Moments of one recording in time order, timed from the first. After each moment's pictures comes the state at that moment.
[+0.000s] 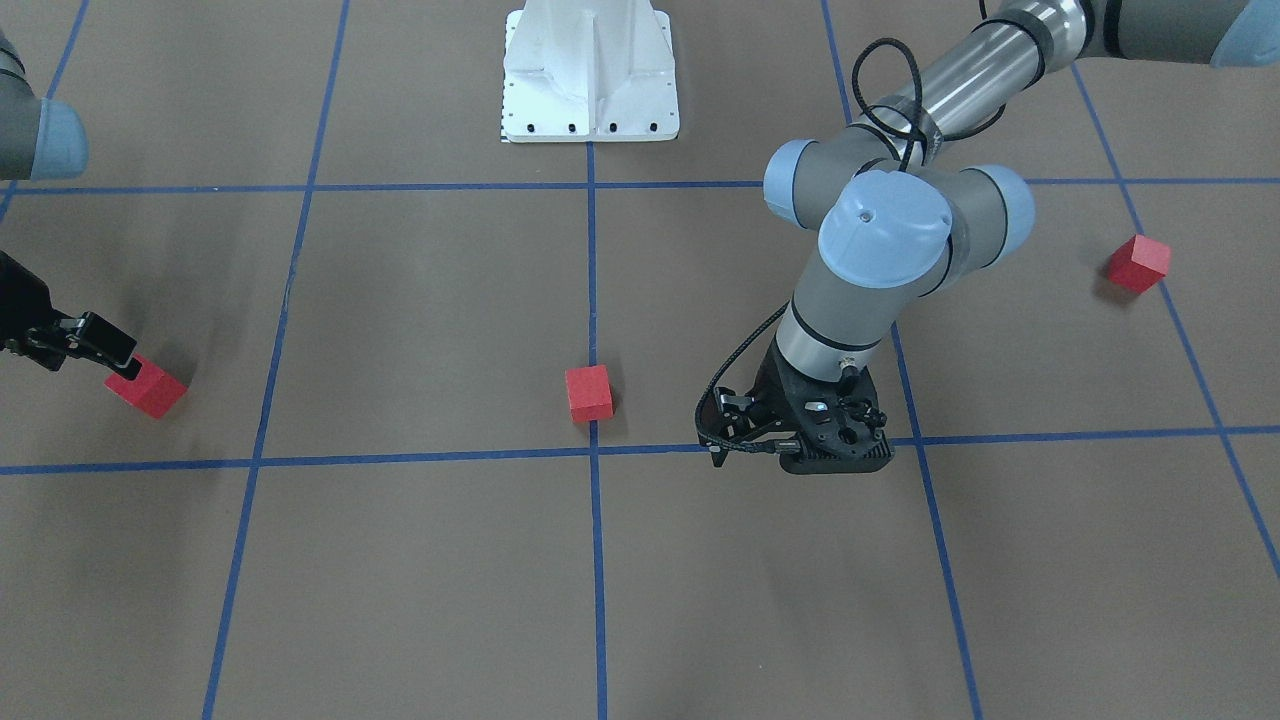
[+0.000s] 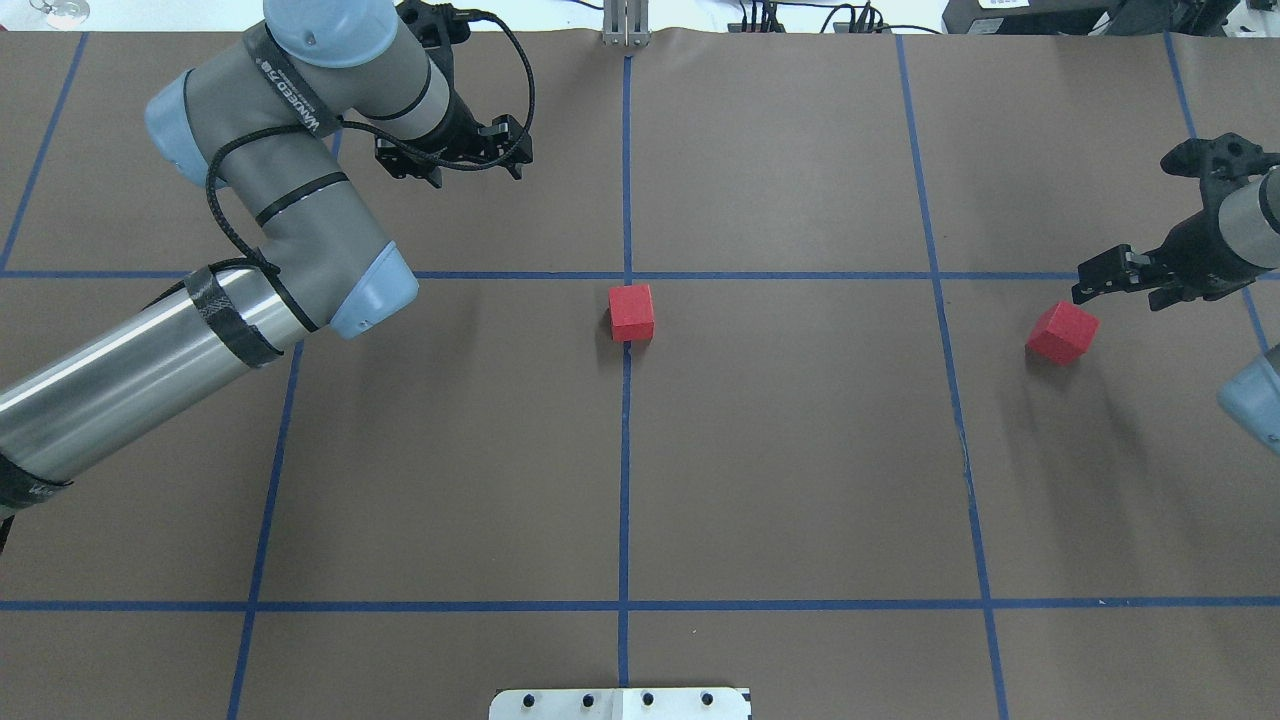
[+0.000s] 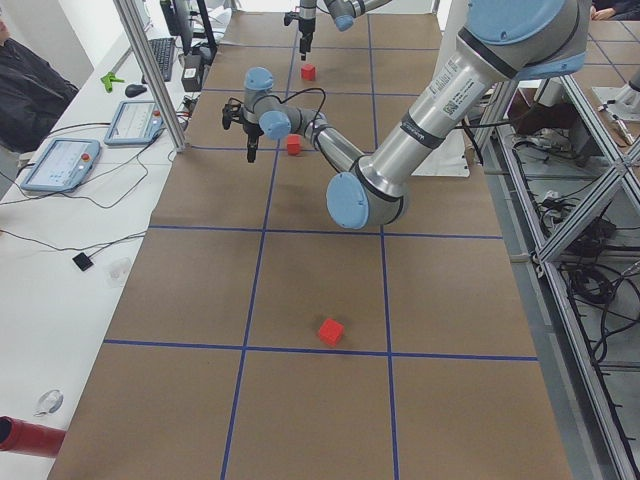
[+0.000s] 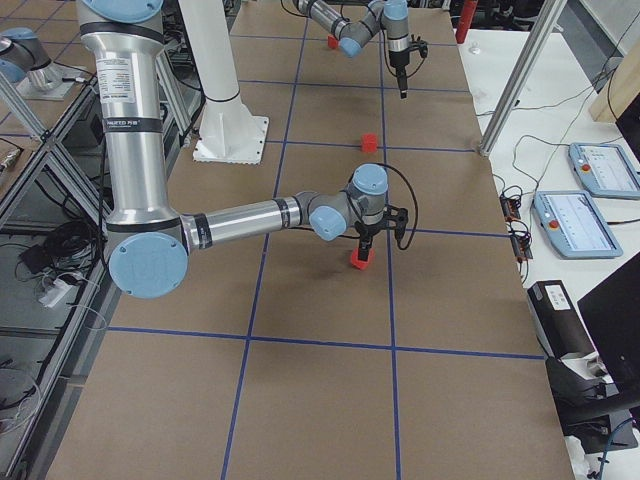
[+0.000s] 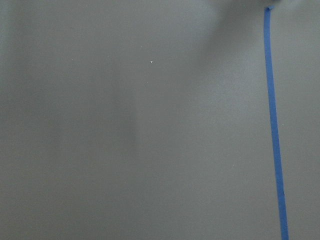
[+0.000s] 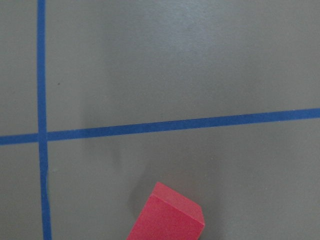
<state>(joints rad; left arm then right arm) -0.83 -2.35 -1.36 -1.89 -1.98 -1.10 1.04 -1.49 1.68 -1.15 2.22 1.03</state>
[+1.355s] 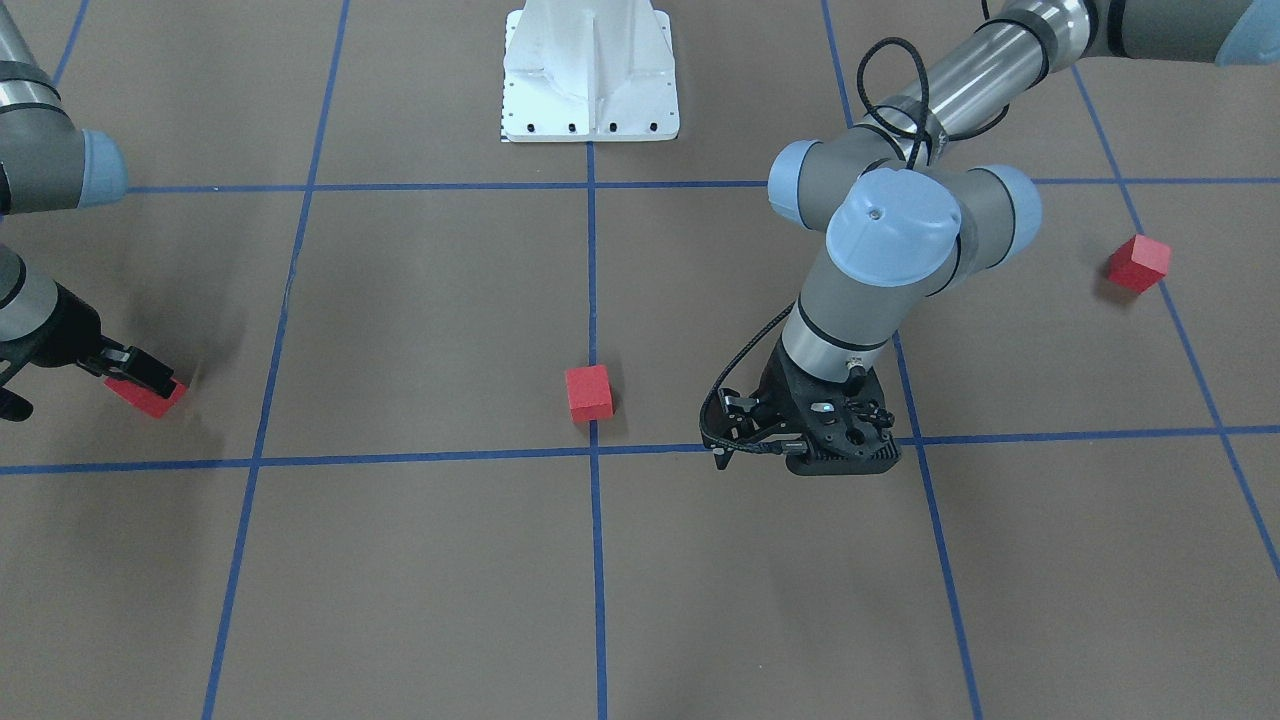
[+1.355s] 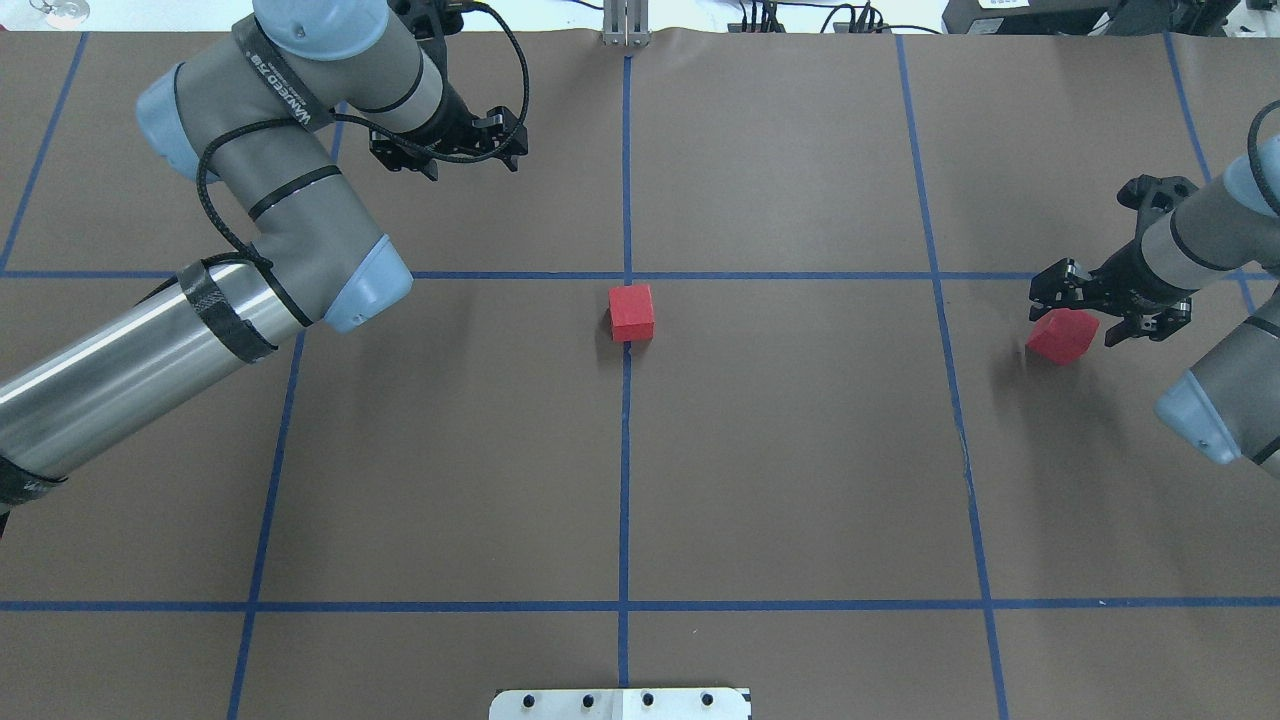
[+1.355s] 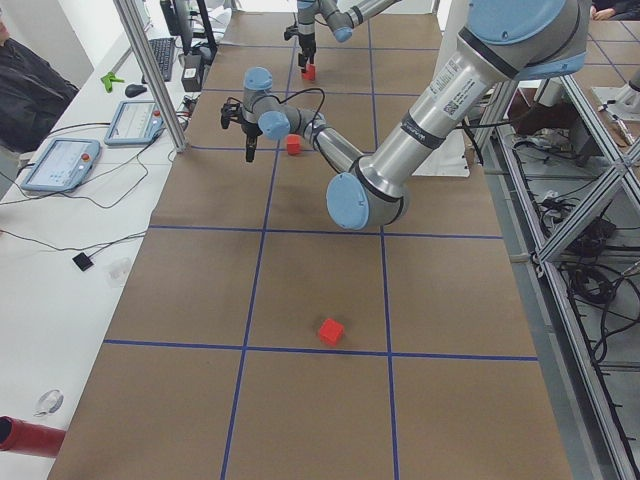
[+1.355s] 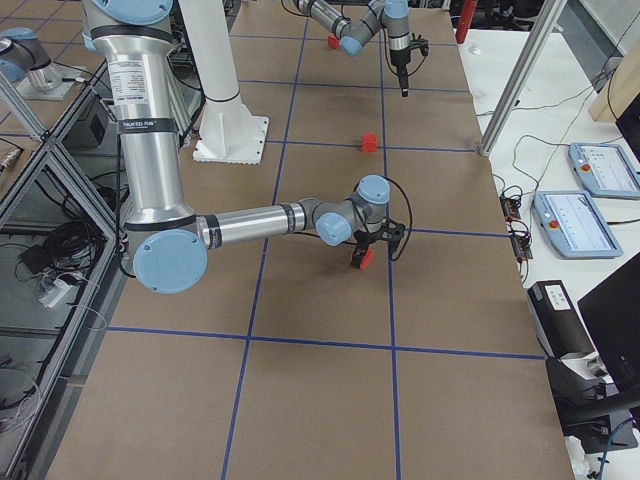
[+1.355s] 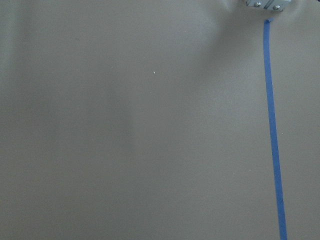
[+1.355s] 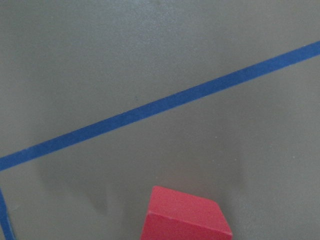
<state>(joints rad) -0.84 -2.35 -1.36 -1.90 -1.98 -1.10 0.98 -1.45 1.55 -1.15 2.20 1.13</state>
